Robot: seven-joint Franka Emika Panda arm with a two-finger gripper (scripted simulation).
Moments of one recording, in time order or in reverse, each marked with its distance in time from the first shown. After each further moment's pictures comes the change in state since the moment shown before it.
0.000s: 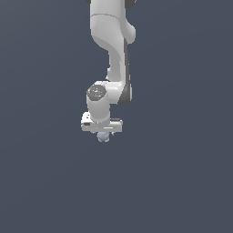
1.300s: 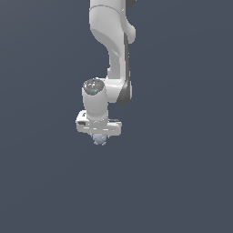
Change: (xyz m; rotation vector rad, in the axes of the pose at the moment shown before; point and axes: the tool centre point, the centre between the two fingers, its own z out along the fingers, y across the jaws) arm 0.038 0.009 -0.037 -0.020 0.091 0.062
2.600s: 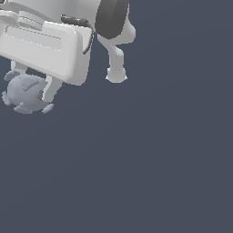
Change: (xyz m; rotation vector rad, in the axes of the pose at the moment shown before) arm 0.151 0.073 -0.362 -0.151 0.619 0.420
